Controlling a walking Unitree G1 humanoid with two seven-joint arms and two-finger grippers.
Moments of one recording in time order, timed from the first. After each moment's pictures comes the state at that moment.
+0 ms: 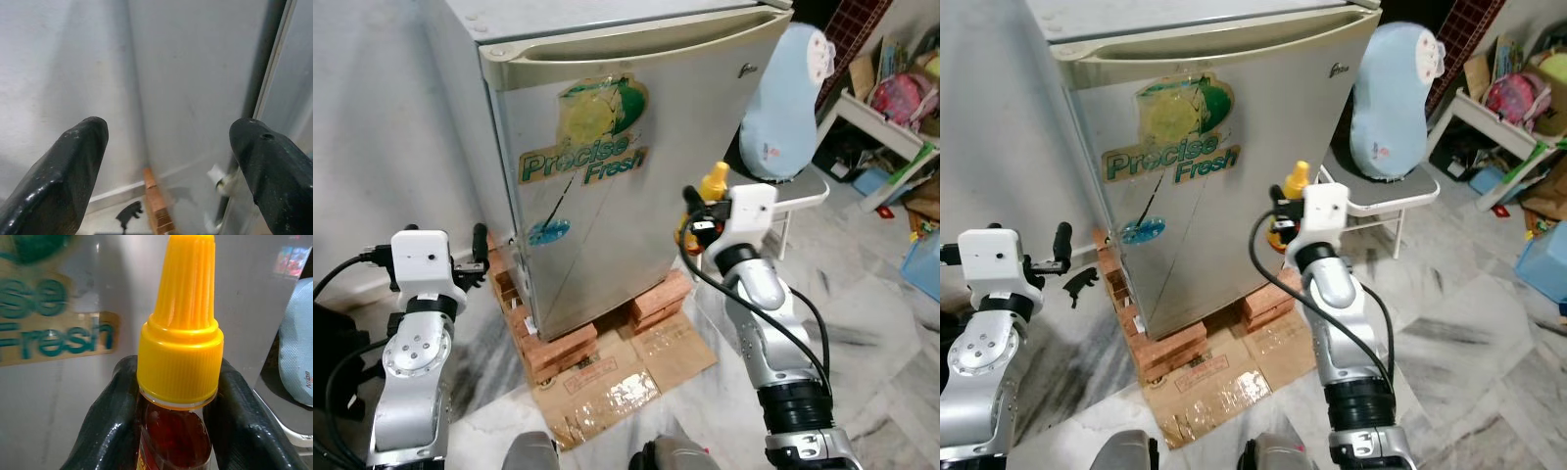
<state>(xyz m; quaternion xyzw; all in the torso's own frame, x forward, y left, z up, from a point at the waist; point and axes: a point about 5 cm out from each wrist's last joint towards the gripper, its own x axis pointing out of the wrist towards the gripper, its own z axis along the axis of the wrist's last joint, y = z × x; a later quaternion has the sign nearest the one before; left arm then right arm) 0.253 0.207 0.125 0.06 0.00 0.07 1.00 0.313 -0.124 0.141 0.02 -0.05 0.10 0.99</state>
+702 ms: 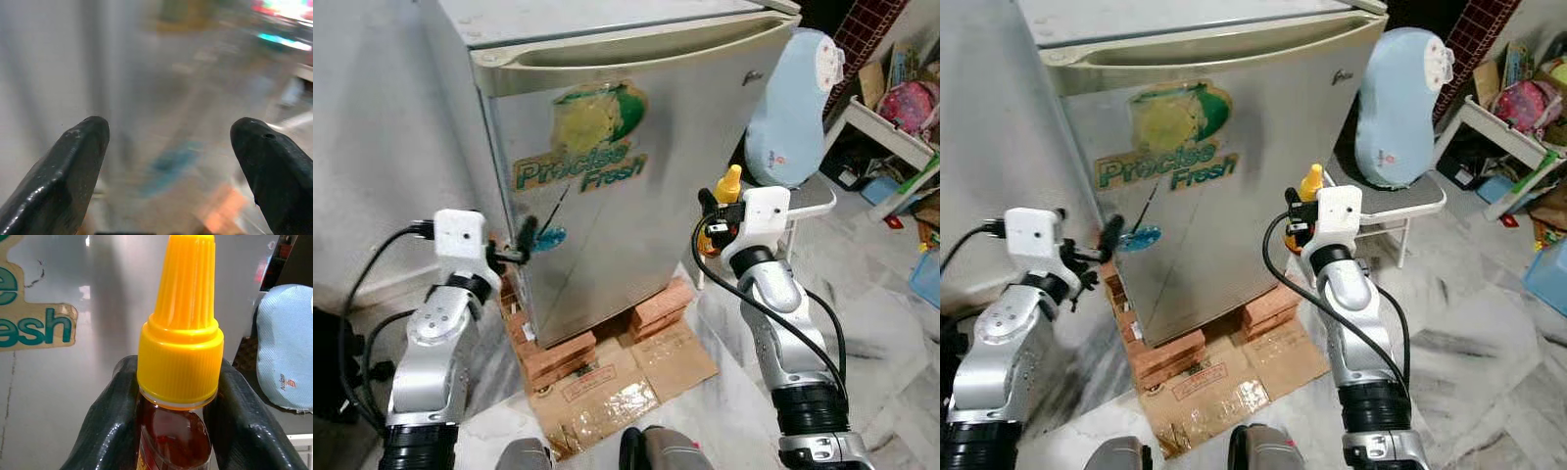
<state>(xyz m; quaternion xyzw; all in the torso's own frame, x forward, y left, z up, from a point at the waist) 0.277 0.167 0.122 0.00 0.03 -0.13 0.99 0.312 -0.141 0.139 0.00 -0.04 0.08 1.00</state>
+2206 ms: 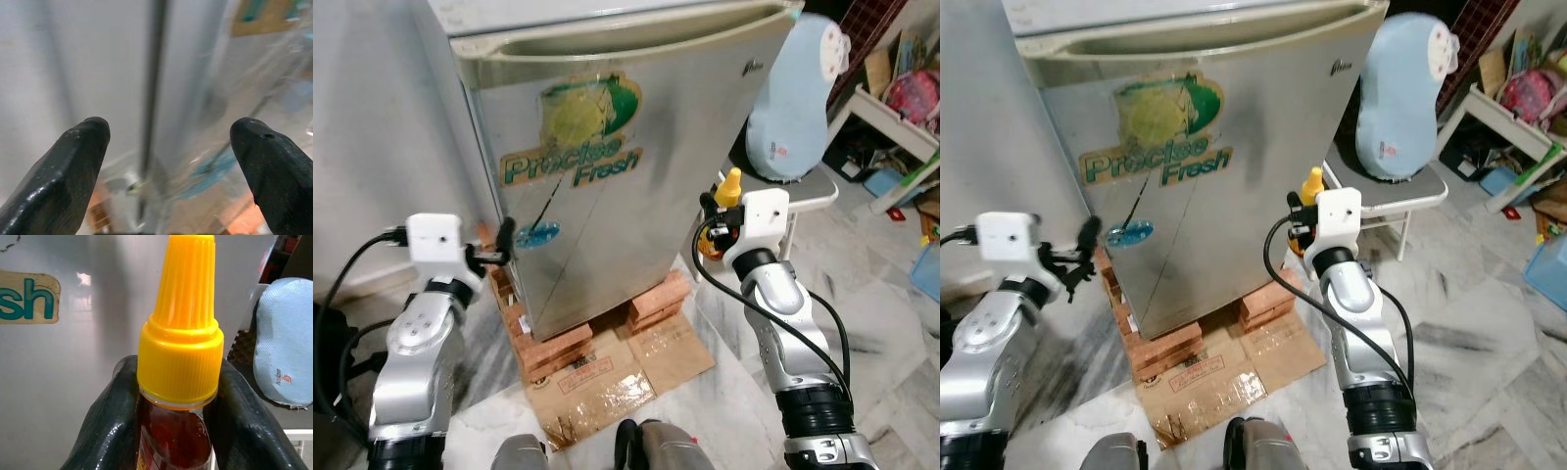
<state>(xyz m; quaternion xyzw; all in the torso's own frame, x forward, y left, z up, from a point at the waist) 0.279 0.193 0.134 0.00 0.03 -0.05 1.00 0.311 -0.145 0.137 -0.03 -0.04 0.09 1.00</state>
